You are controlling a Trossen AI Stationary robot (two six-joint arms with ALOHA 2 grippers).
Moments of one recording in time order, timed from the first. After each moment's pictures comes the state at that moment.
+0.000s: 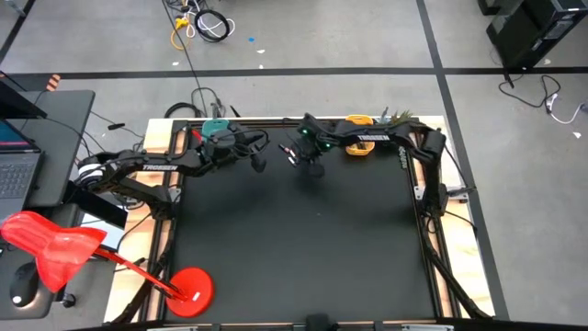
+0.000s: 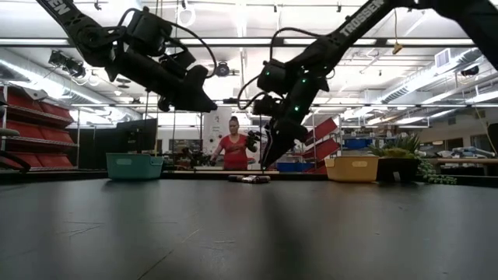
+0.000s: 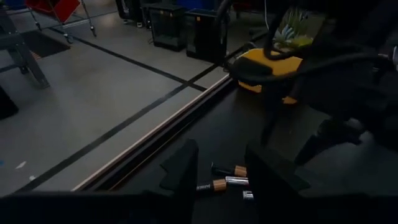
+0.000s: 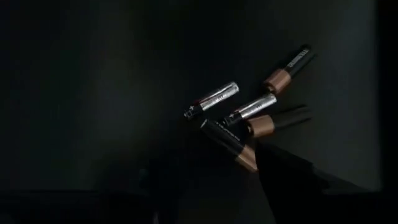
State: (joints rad) left arm 0.44 1.31 0.57 0.47 -0.22 -0.06; right arm -0.45 1.99 1.38 -0.43 -0.14 -0.53
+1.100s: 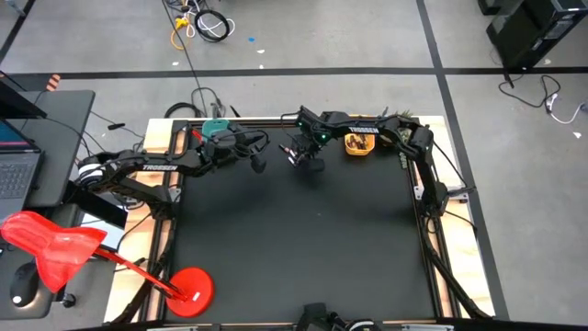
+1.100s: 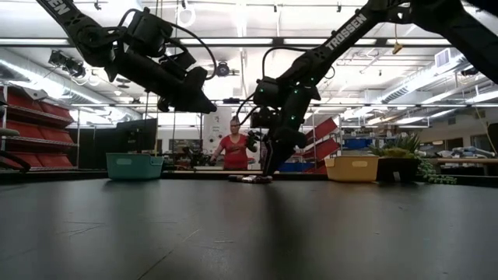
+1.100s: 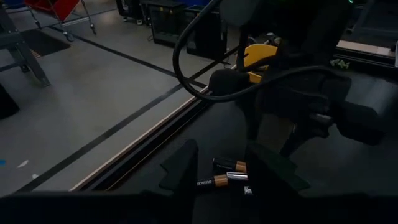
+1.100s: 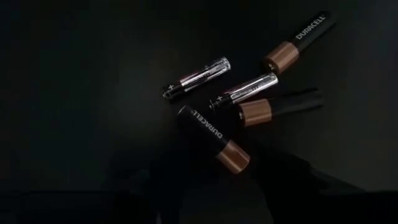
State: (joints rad) left arm 0.44 1.31 0.57 0.45 -0.22 -0.05; right arm -0.53 2.13 1.54 -0.59 -0.23 -0.61
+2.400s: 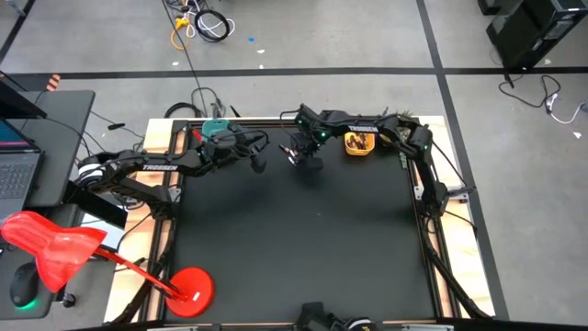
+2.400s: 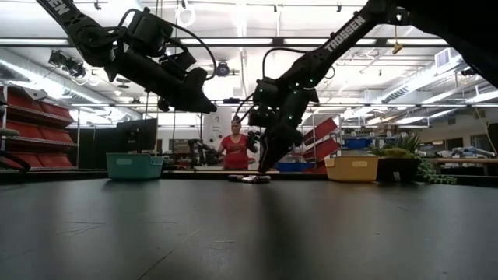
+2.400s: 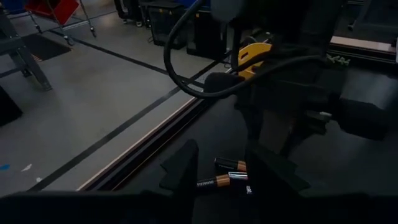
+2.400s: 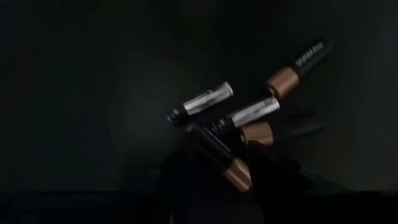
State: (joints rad) left arm 0.44 1.31 0.57 0.45 -0.22 -0.03; right arm -0.54 2.14 1.56 -0.57 -0.31 -0.60
